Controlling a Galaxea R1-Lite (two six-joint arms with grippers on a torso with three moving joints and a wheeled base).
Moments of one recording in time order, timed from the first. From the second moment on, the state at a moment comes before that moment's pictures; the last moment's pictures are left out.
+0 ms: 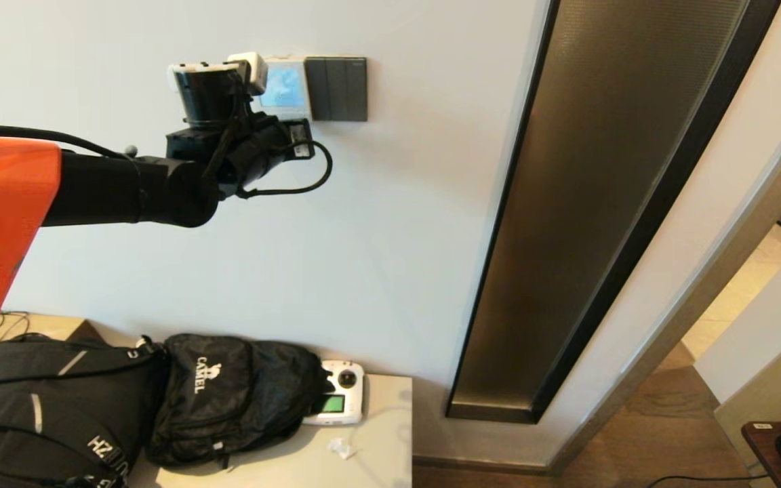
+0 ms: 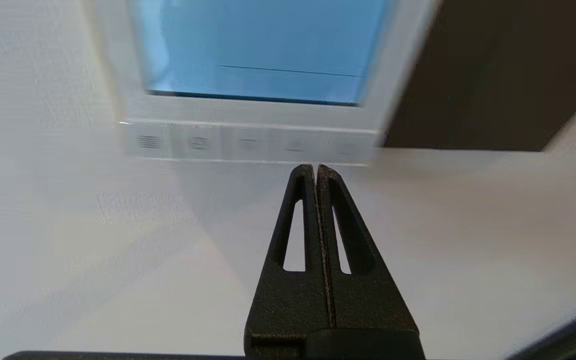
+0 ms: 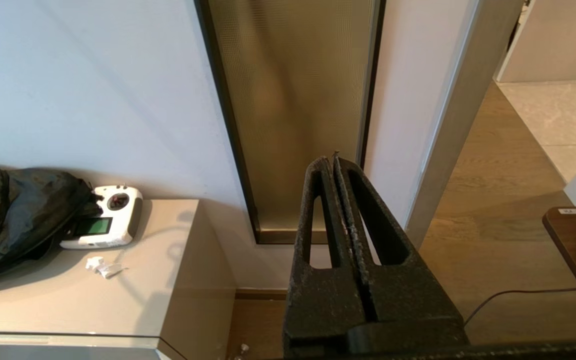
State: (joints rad) left arm -0.35 2.11 -1.74 -0.45 0.08 -0.11; right arm -0.01 0.00 0.00 -0.01 0.02 -0.01
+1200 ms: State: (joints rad) left arm -0.38 2.01 -1.64 -0.47 0.08 -0.11; right arm -0.01 0.00 0.00 -0.01 0.02 -0.01
